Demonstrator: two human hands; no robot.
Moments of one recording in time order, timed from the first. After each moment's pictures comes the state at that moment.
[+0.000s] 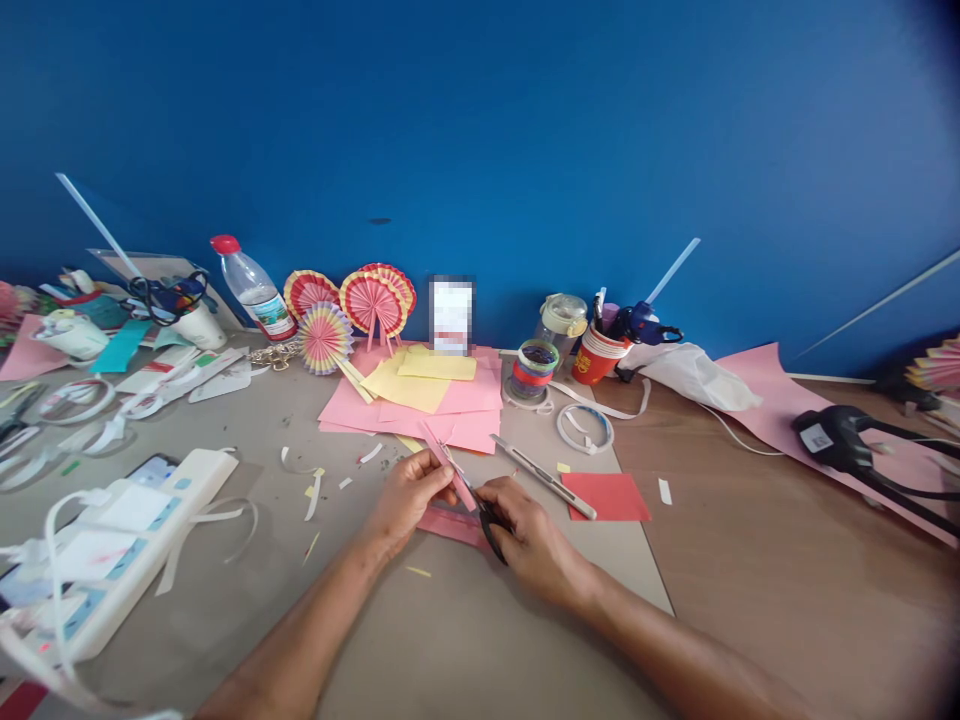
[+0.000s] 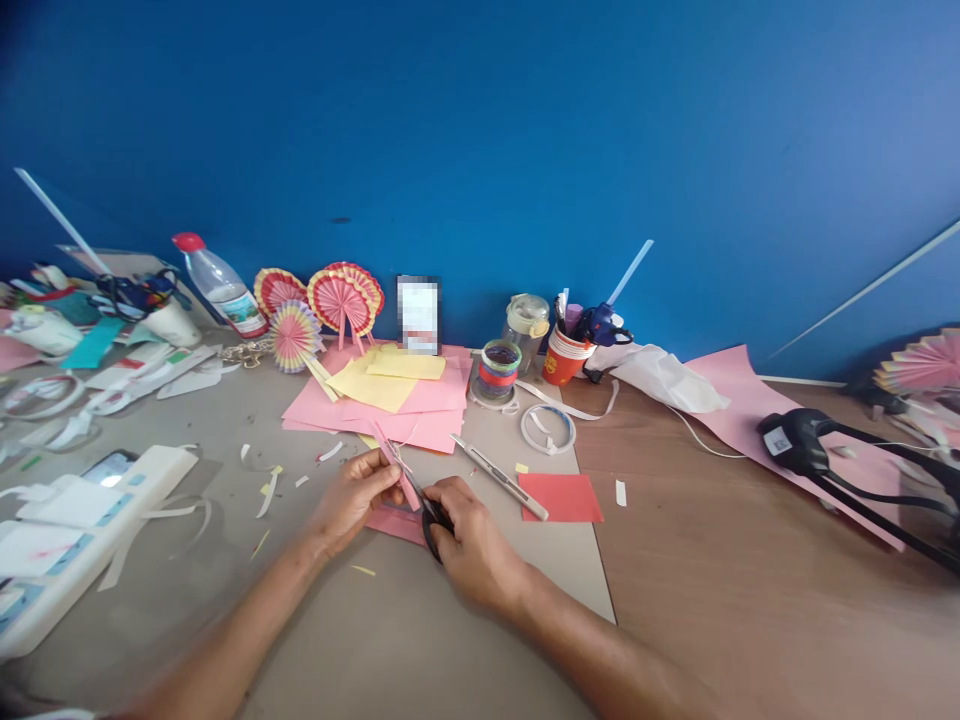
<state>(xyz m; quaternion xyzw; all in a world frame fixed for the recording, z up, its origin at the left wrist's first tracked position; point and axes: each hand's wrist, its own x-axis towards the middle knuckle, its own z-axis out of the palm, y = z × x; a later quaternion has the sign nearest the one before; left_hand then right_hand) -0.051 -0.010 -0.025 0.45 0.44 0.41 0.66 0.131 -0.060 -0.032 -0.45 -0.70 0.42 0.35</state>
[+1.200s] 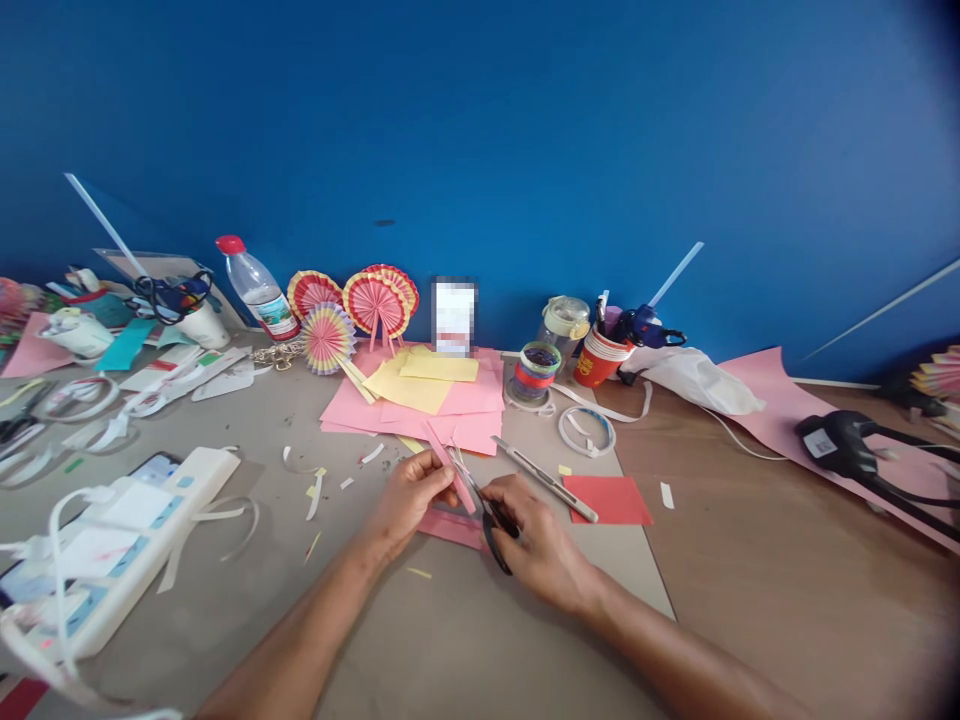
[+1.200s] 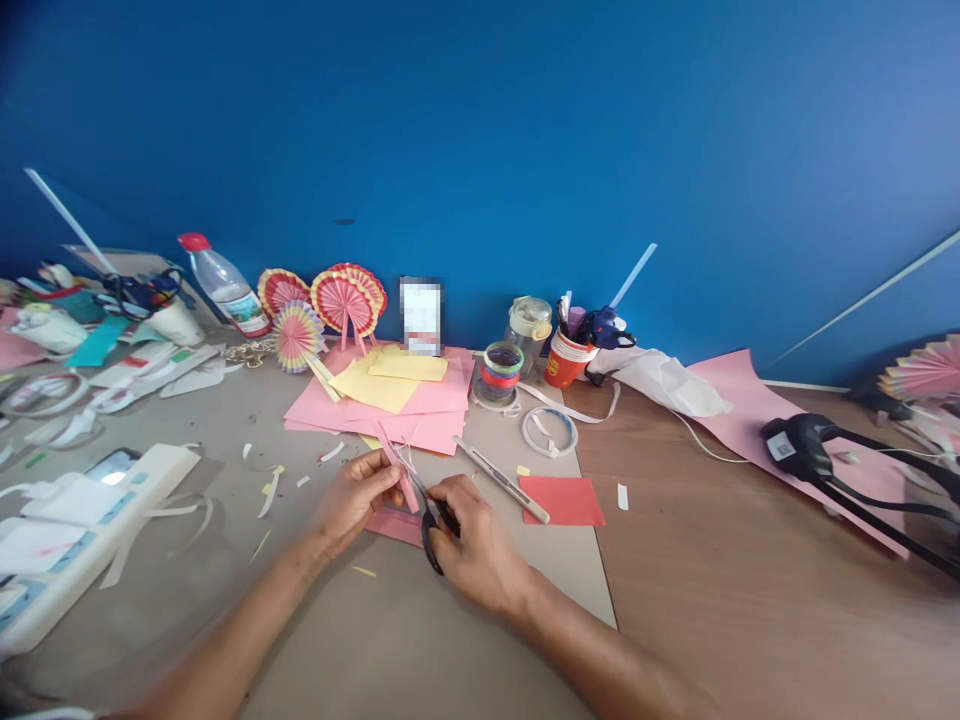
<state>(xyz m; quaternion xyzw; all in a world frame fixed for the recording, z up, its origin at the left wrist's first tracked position) -0.051 -0.010 -0.026 0.45 0.42 0.41 0.67 0.132 -0.062 -0.017 -0.47 -0.71 0.39 0.36</state>
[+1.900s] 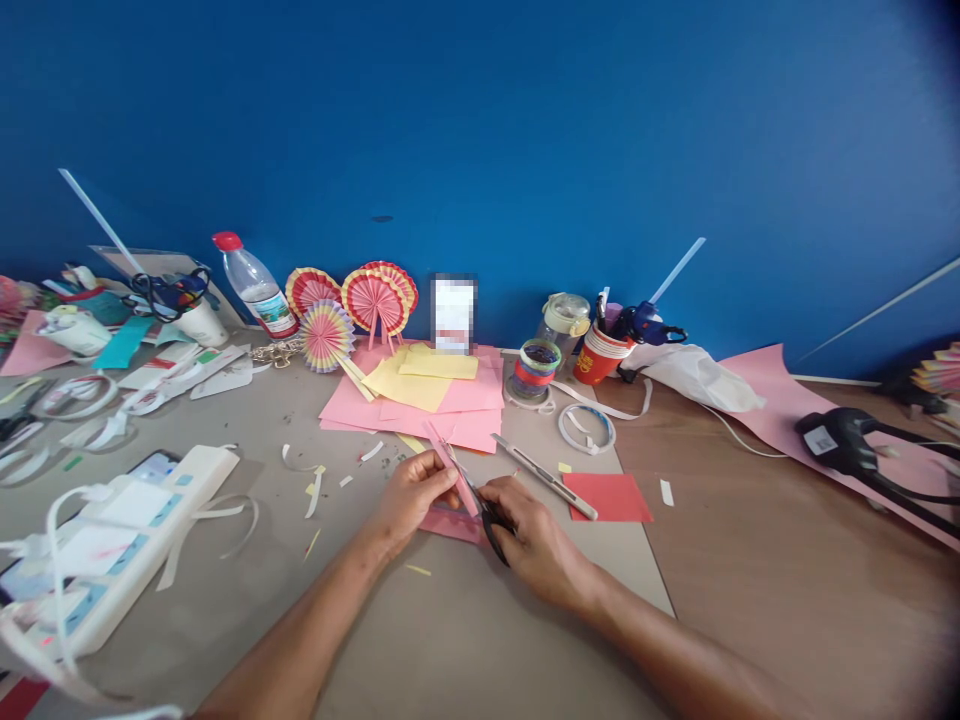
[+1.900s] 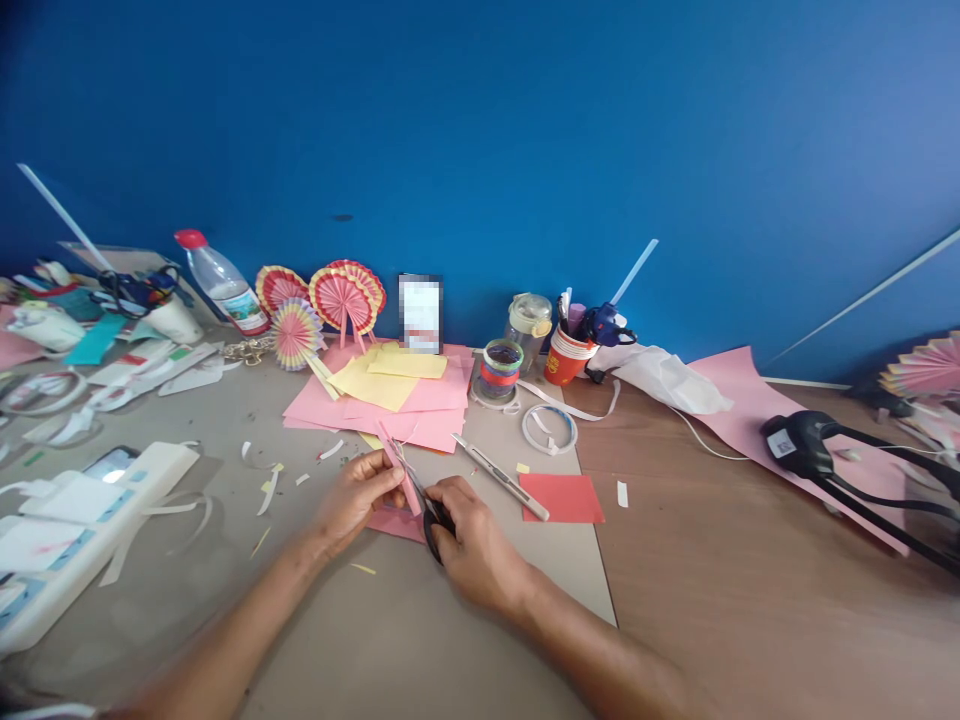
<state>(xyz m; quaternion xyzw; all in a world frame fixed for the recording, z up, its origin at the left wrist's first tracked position) -0.052 -0.011 -0.030 0.47 0.43 0.39 0.66 0.132 -0.061 -0.025 -0.46 -0.71 0.42 0.34</state>
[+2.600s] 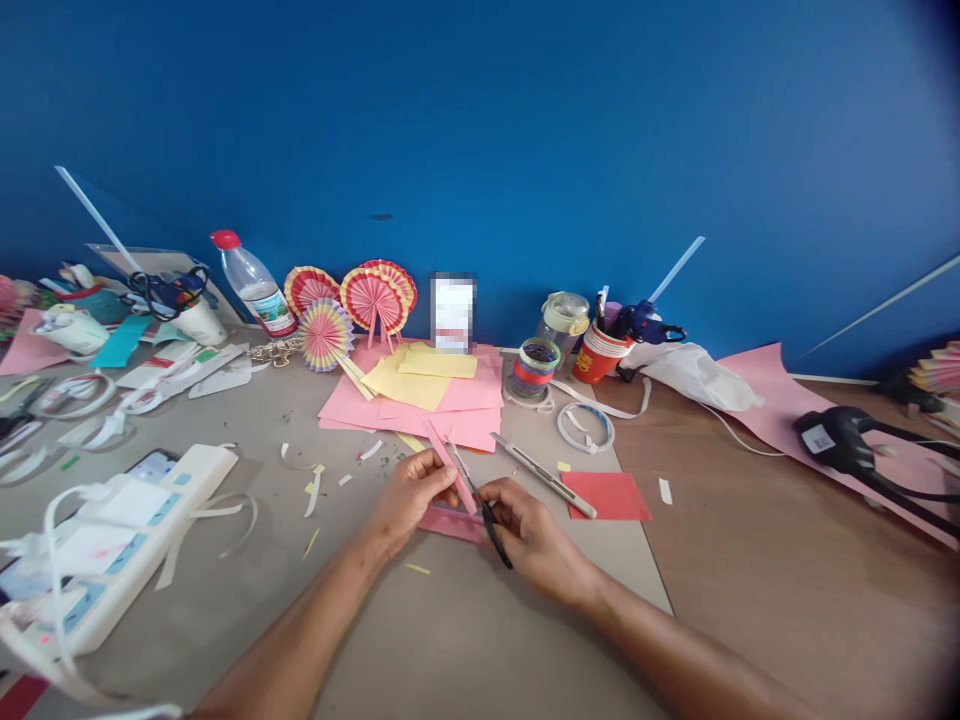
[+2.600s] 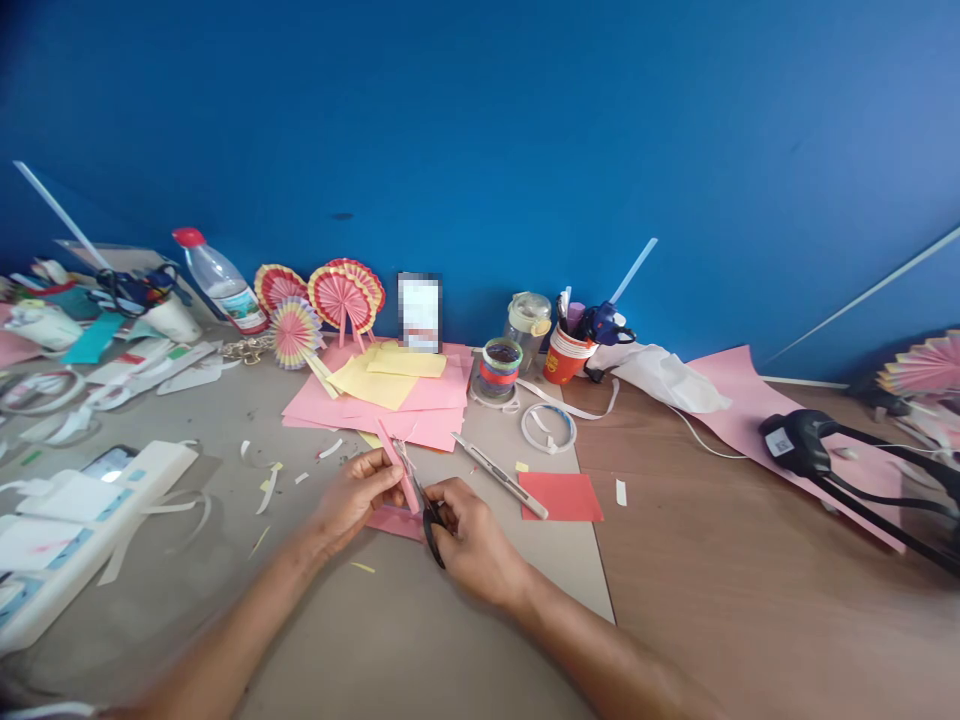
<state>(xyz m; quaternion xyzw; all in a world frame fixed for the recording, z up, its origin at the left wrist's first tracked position) -0.050 -0.011 -0.025 0.45 0.43 0.40 0.68 0.128 -0.061 -0.033 -0.46 -0.61 0.53 0.36</state>
